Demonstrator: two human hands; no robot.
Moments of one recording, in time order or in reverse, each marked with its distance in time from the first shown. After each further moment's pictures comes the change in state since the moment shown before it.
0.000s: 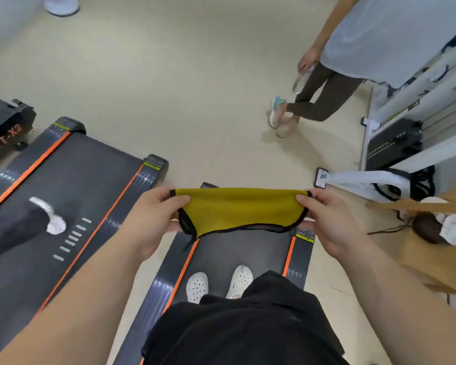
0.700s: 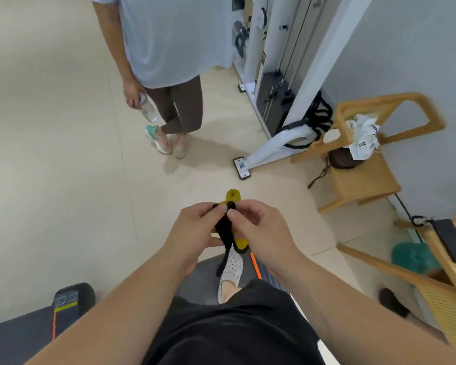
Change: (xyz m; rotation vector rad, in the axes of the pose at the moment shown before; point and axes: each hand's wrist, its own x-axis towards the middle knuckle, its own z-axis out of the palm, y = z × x) left_hand 0.185 0.117 0.473 0.456 -0.583 -0.048; right_hand 0.146 -0.080 -0.226 0.214 0.393 -0.121
